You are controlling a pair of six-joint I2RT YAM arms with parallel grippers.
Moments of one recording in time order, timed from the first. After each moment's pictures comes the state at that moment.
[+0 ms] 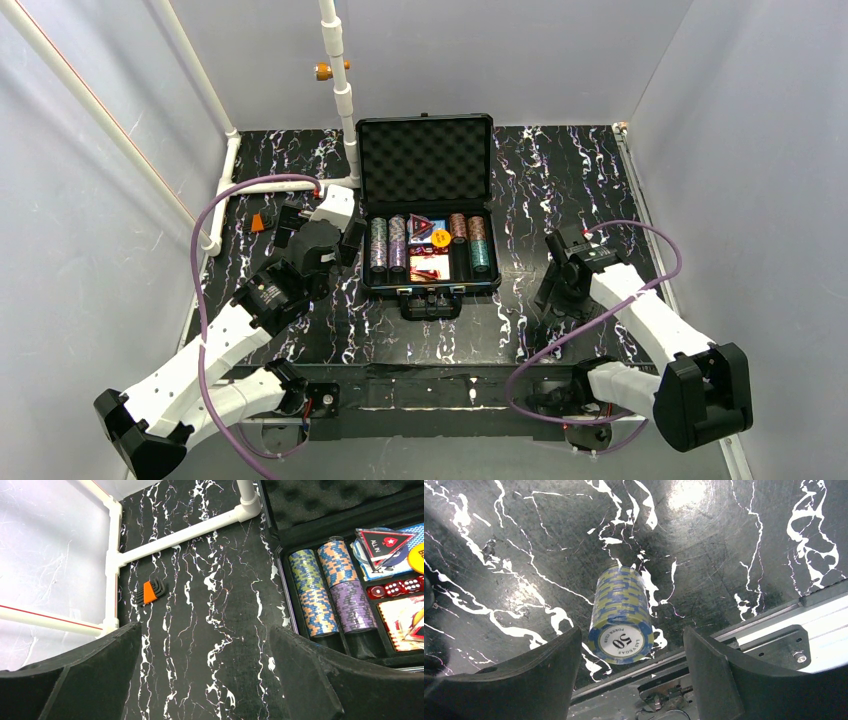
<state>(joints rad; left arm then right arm) -0.74 0.86 0.89 -0.48 -0.77 0.11 0.35 1.12 0.75 -1.03 0.24 0.78</state>
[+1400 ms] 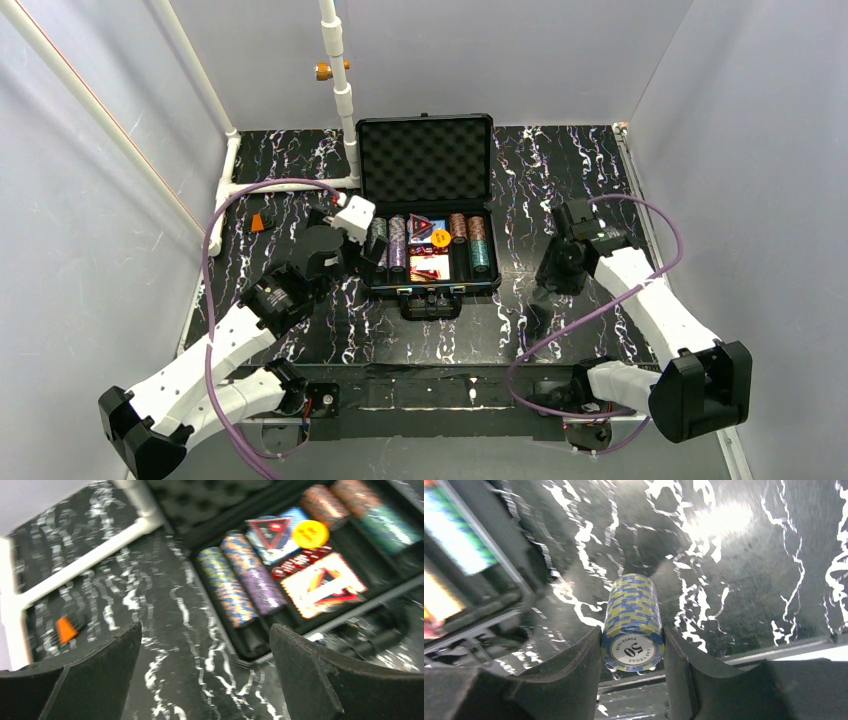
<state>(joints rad) -0.74 0.87 0.84 -0.42 -0.47 0.10 0.31 1.16 0.88 -0.98 0.12 0.69</state>
